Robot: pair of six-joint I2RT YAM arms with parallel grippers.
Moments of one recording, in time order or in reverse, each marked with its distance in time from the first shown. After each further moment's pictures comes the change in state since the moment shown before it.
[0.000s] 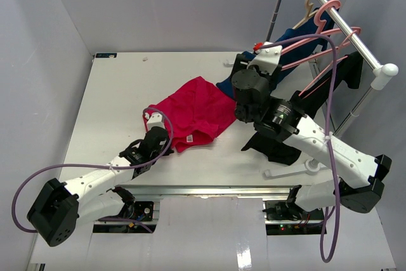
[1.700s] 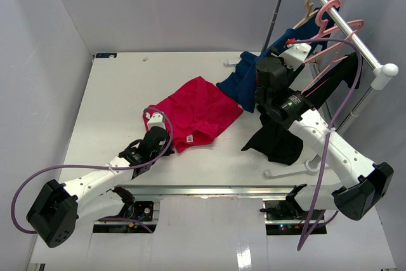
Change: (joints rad) left arm 0.000 -0.014 0.000 0.002 0.033 0.006; right arm -0.365 -0.028 -0.182 0.122 -0.144 0.122
